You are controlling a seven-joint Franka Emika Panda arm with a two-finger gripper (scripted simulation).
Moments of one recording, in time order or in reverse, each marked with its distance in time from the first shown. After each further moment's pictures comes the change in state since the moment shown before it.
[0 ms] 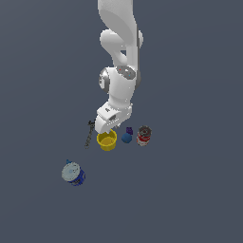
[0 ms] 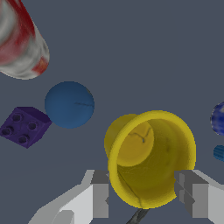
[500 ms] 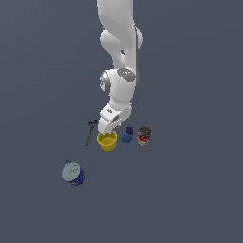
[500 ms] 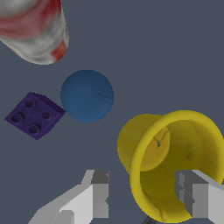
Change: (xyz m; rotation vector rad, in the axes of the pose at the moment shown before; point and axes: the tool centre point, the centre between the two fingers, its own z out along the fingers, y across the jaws) arm -0.005 -0.018 0.015 0.005 0.019 -0.091
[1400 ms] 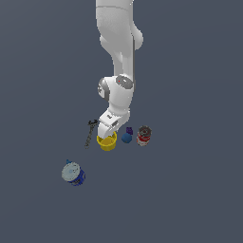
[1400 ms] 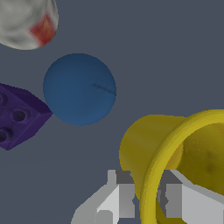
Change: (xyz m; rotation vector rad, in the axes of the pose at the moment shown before) arm 0.000 -0.001 0.030 0.000 0.001 -0.005
